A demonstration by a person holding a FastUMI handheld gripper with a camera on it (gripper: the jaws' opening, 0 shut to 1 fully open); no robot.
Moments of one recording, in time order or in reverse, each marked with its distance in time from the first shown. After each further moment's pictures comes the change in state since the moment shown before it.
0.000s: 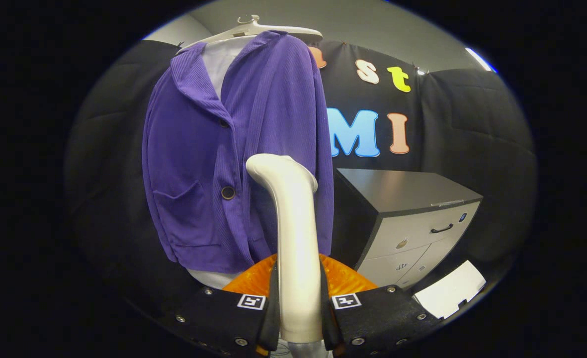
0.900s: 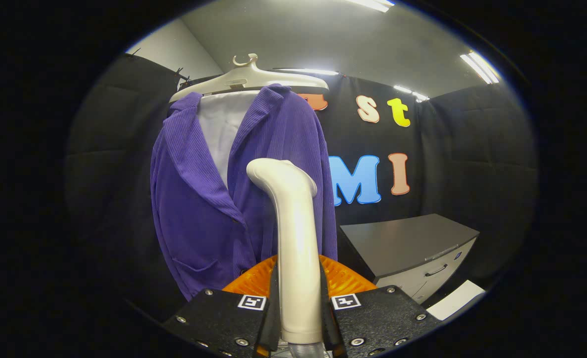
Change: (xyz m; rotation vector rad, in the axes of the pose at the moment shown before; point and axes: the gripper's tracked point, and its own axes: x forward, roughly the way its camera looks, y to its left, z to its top) arm -0.023 0.016 0.135 0.021 -0.202 0.014
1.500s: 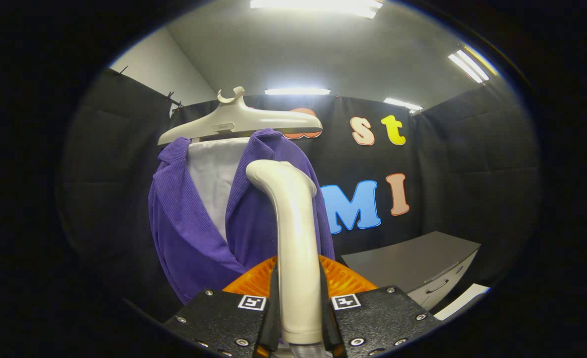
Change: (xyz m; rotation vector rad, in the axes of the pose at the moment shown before) arm 0.013 -0.004 0.084 0.063 -0.137 -0.010
